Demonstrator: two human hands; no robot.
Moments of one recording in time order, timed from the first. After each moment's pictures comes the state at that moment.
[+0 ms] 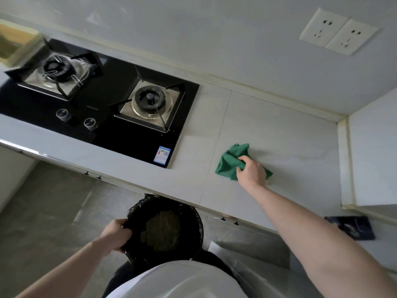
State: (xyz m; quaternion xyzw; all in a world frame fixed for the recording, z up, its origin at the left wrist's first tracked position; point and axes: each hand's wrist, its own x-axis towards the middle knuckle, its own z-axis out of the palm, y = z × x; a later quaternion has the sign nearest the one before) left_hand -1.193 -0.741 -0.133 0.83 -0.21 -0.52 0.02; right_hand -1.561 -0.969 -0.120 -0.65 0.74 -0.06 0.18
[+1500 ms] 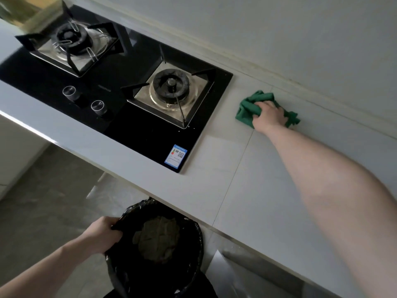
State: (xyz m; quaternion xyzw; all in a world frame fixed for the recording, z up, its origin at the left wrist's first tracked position) left_hand -1.159 -0.760 -0.155 0.84 -0.25 -0.49 -0.05; right_hand -1.482 -1.210 -0.171 -0.73 0.67 0.04 0.14
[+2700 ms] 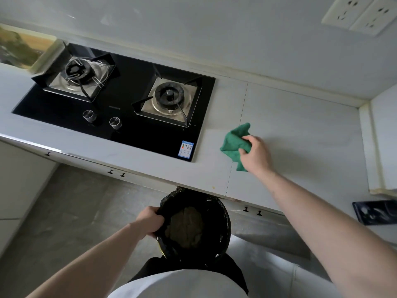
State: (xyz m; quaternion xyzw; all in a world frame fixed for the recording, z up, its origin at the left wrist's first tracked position) left_hand -1.176 -0.752 -0.125 0.77 -0.26 -0.57 0.01; right_hand -1.478 -0.958 -0.091 -0.66 0.70 -0.18 0.21
